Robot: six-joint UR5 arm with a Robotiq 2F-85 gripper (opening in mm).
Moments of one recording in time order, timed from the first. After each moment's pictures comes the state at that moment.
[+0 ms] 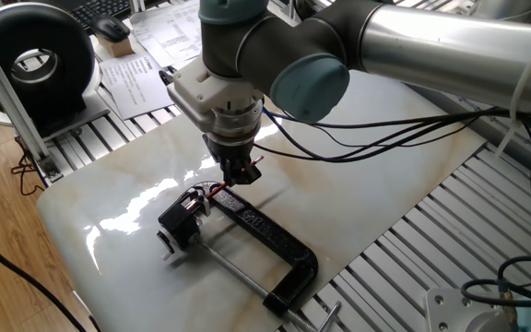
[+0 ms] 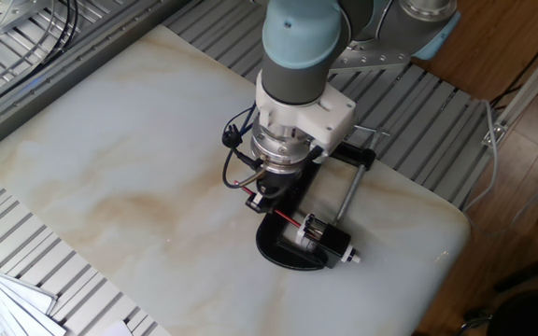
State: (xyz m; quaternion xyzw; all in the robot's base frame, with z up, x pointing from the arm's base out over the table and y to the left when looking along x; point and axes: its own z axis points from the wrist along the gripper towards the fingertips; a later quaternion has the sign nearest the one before) arm 0.509 0.147 0.056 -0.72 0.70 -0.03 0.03
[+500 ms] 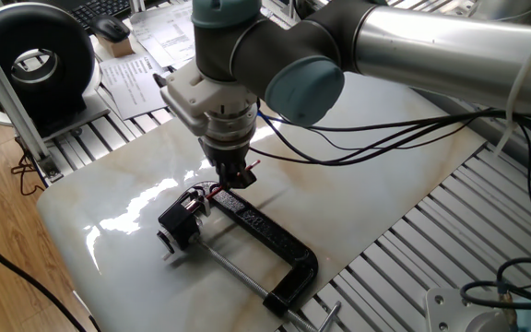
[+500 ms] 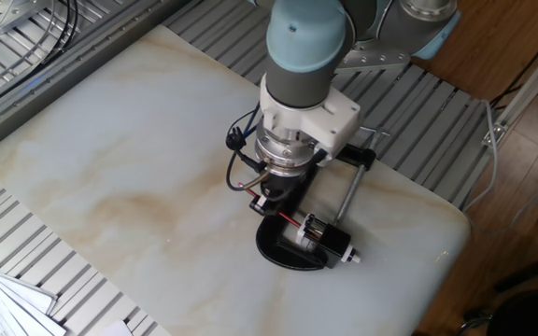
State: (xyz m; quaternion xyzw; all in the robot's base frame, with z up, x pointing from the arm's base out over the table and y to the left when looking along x) arm 0.507 0.160 0.054 -0.71 0.71 -0.03 0.03
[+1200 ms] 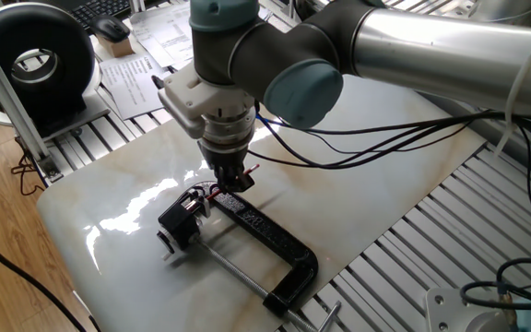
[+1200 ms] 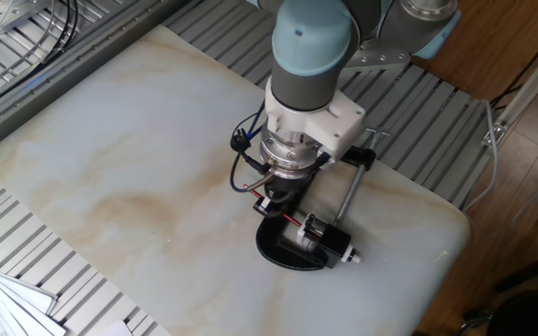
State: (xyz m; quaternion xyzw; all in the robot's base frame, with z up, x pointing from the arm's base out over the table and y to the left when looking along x) arm 0.506 0.160 0.053 -0.70 0.71 -0.02 0.03
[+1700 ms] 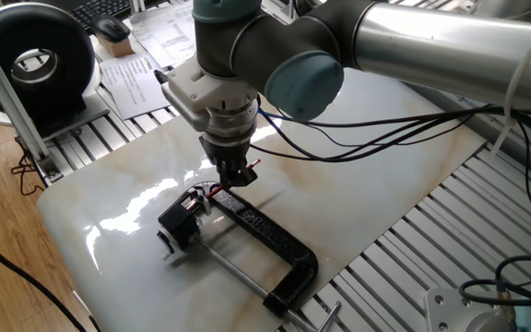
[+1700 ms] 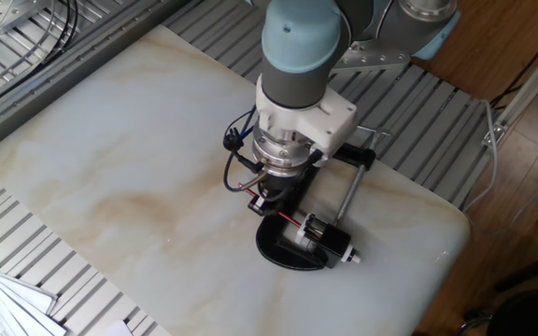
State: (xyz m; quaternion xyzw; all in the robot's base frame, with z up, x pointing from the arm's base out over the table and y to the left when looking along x) arm 0.511 0.149 0.056 -0.71 0.70 -0.02 0.03
